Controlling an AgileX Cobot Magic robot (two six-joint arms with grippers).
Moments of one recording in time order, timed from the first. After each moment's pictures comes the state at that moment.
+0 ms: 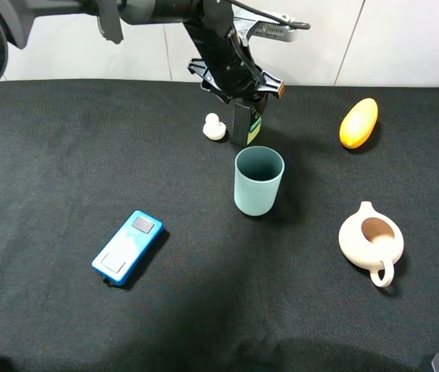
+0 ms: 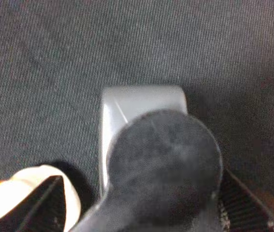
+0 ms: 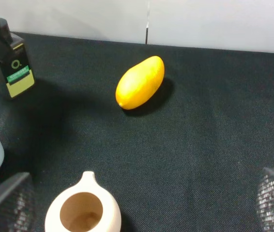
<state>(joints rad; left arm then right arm) -0.67 2.32 -1.94 -0.08 0.67 -0.13 0.07 -0.01 -0.50 0.06 1.02 -0.05</state>
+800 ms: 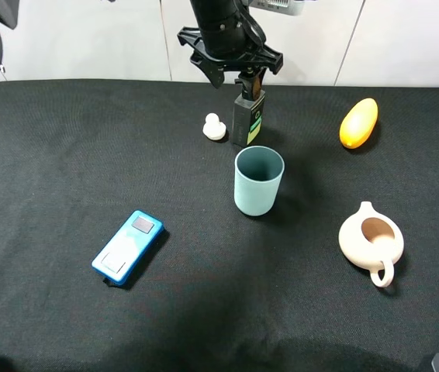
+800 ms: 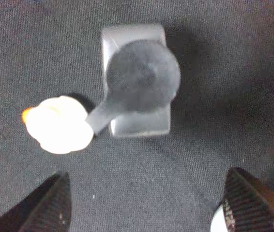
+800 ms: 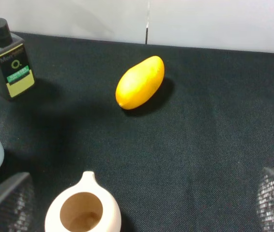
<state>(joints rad) -0.67 2.31 -2.17 -0.08 1.08 -0.09 0.07 -0.01 -0.50 0.06 1.02 -0.05</state>
